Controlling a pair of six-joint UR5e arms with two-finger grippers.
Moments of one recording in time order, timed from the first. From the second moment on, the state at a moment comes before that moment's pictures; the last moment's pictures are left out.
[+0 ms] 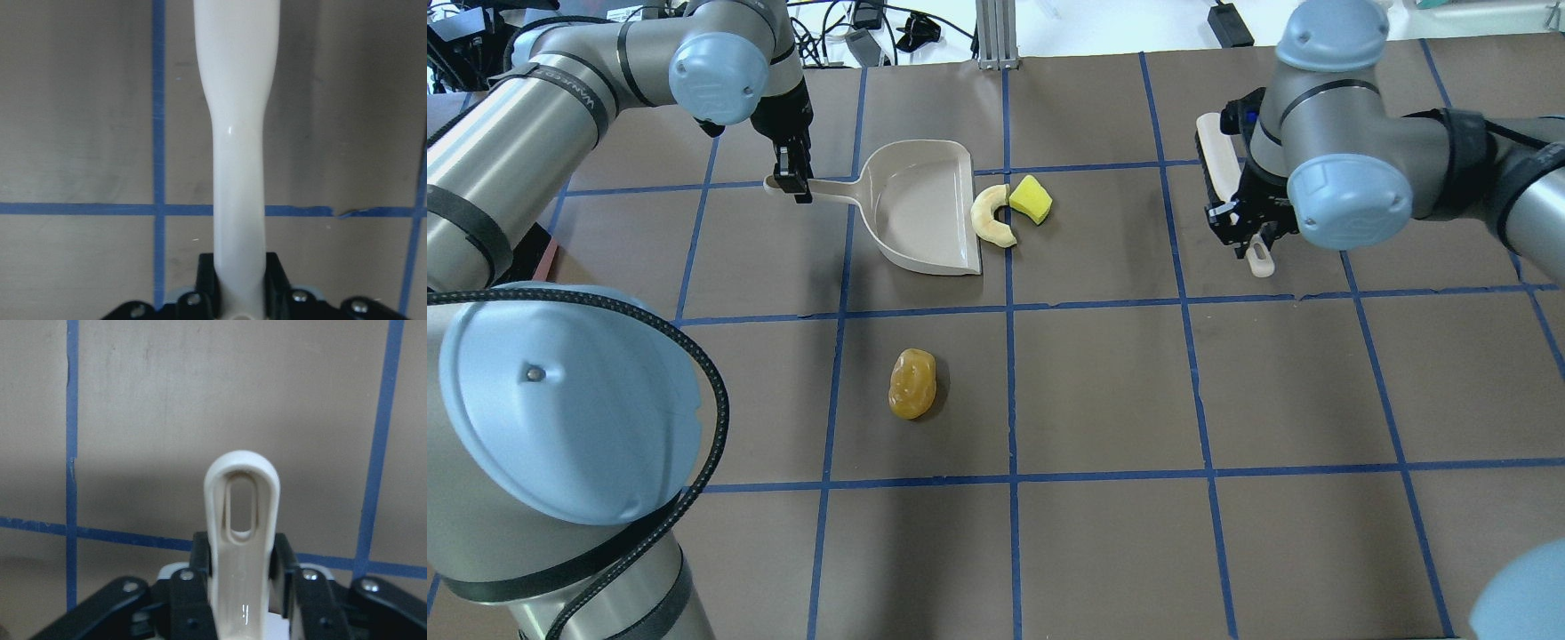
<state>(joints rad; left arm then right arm) -1.57 -2.24 -1.21 -1.39 1.68 -1.64 1.54 -1.30 1.78 -2.04 -1.66 -0.07</state>
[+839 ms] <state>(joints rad) -1.60 -2.24 -1.22 -1.37 1.68 -1.64 1.76 -1.15 1.63 -1.98 -1.58 0.22</state>
